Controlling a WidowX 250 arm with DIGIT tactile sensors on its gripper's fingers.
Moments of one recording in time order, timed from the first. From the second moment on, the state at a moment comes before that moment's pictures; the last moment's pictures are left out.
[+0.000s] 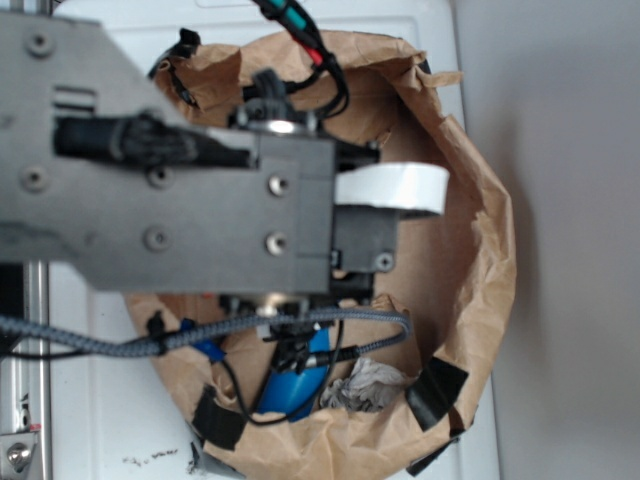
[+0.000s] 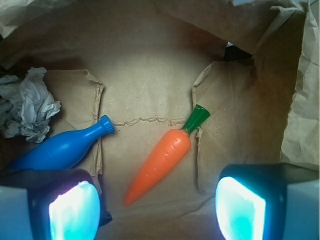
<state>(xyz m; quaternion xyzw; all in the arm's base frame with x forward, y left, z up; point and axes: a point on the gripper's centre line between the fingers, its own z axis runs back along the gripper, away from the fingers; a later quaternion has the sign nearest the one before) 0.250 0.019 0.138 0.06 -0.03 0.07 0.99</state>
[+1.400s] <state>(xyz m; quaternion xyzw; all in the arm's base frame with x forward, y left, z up) 0.275 0.031 0.048 0.08 0.00 0.22 0.97</state>
